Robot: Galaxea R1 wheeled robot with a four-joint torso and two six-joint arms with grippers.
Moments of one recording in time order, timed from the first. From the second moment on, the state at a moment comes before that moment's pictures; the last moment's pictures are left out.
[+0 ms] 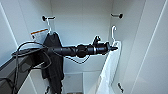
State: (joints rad) left arm -0.06 2.80 -1.36 0.29 -0.02 -1.11; right arm -1.60 3.09 -2.76 -0.67 0.22 0.70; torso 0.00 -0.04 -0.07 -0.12
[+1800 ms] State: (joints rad) left arm 0.00 2.71 -1.27 0.30 -0.06 -1.11; right arm -1.60 3.09 -2.76 -0.67 0.22 0.70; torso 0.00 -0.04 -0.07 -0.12
